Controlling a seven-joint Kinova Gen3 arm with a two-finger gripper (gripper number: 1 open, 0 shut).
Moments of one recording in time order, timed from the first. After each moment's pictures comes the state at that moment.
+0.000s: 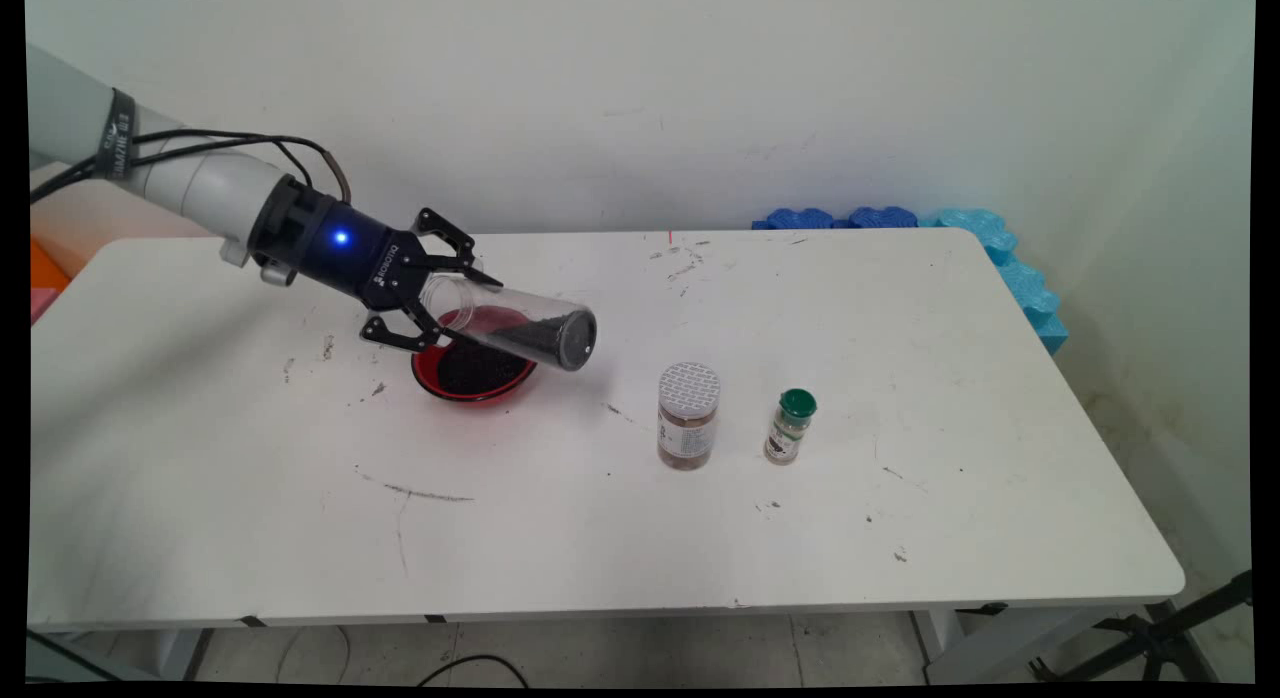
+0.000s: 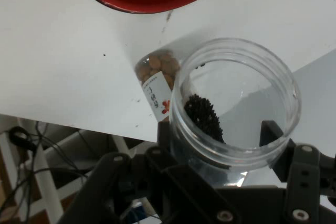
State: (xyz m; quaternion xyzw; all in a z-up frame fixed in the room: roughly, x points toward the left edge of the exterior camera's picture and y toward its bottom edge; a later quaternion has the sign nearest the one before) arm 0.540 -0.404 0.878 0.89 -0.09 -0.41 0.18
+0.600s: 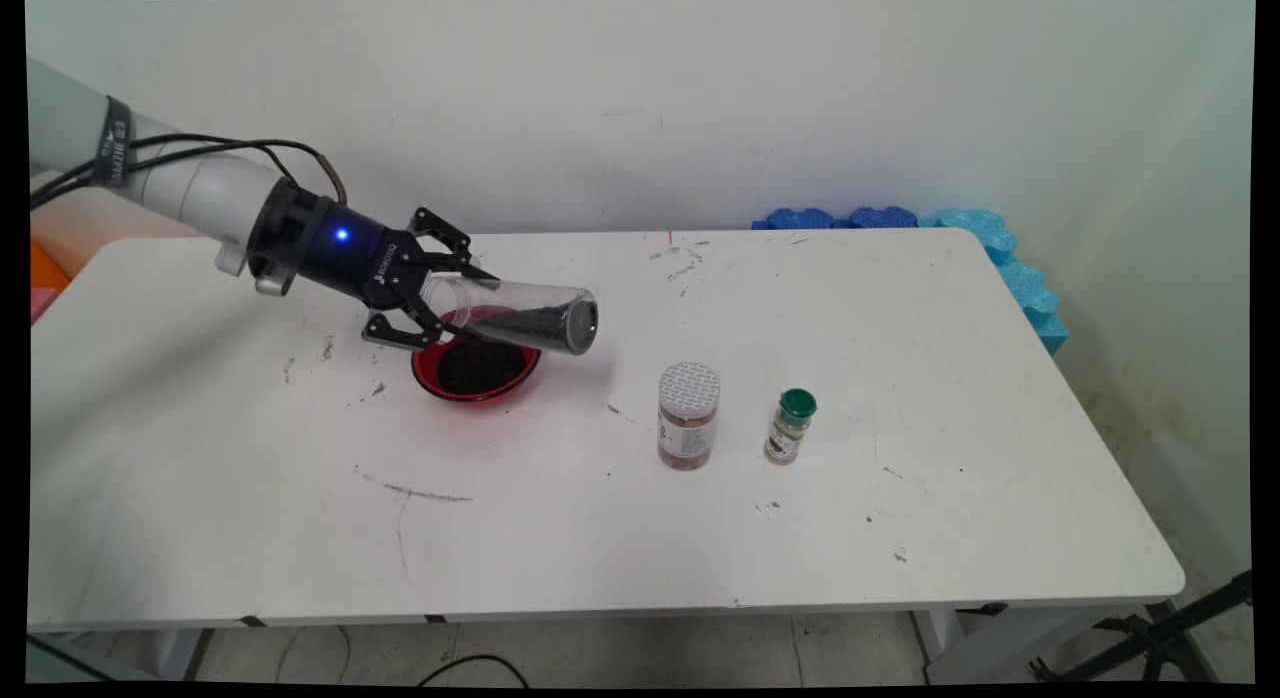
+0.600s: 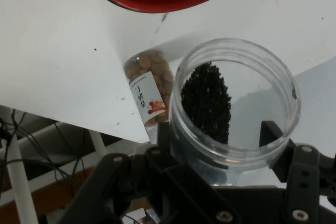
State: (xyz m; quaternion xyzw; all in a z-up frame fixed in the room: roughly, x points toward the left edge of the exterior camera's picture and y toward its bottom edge) arm 0.542 -0.400 0.874 0.89 -0.03 -0.42 0.17
